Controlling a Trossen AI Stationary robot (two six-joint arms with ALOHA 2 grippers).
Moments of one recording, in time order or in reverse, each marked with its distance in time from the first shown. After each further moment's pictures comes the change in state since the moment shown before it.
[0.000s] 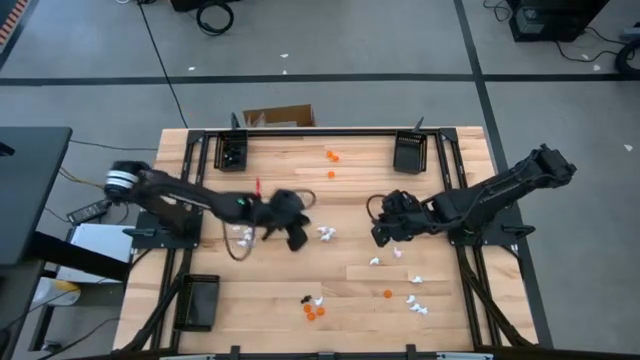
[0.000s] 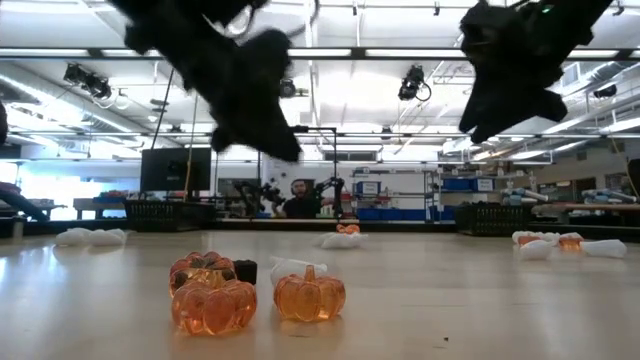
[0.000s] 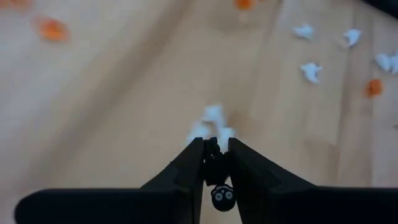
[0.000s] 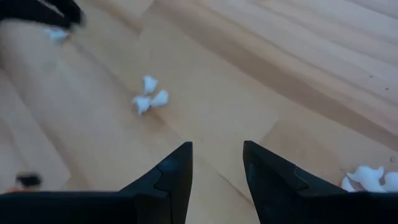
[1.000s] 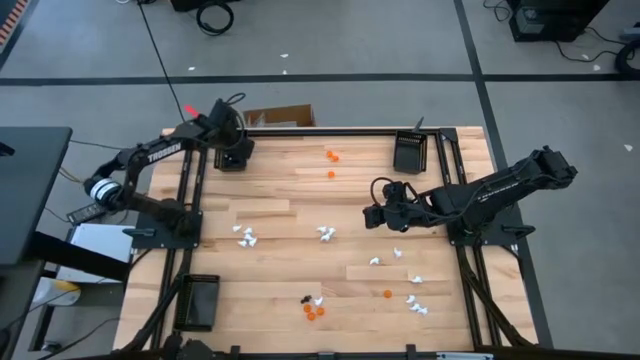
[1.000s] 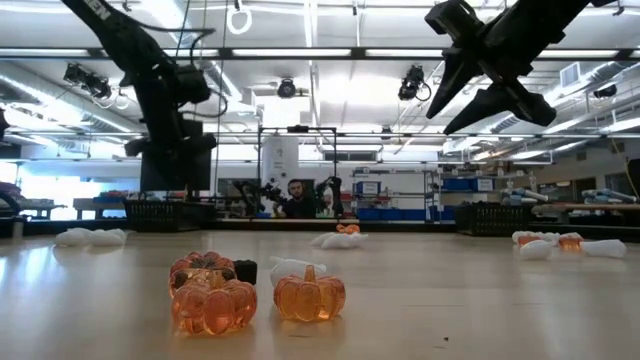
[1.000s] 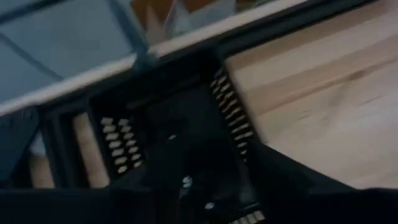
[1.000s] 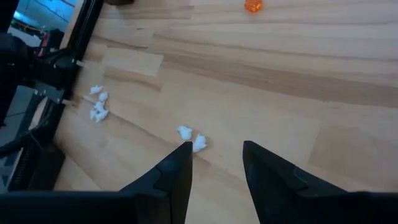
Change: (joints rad) left arm 1.061 -0.155 -0.019 -0.432 0.087 0.325; right arm -0.073 0.000 0.000 0.147 0.013 0.290
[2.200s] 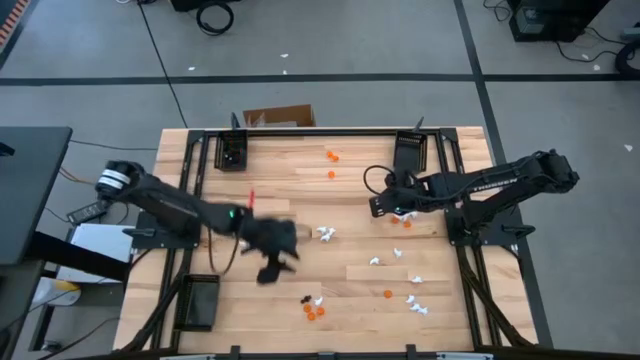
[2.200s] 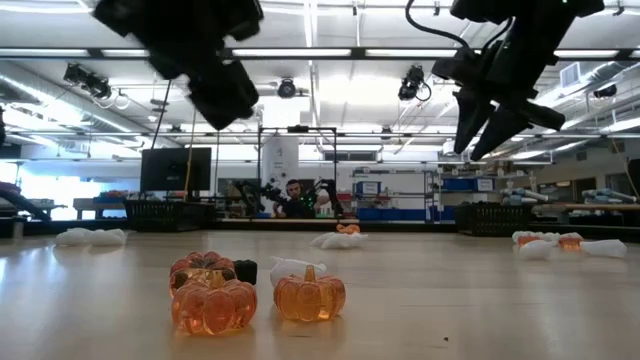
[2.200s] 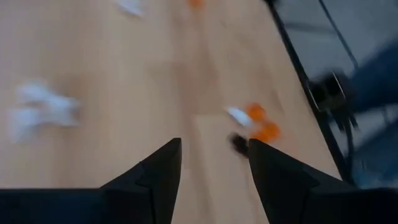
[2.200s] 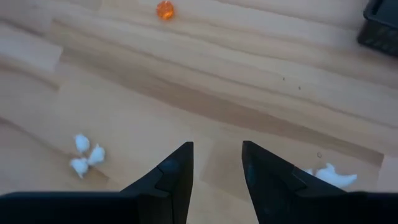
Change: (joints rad) left arm -1.233 0.110 0.001 0.428 0.342 -0.036; right arm -0.174 -0.003 0.027 -0.281 -0.070 -0.188
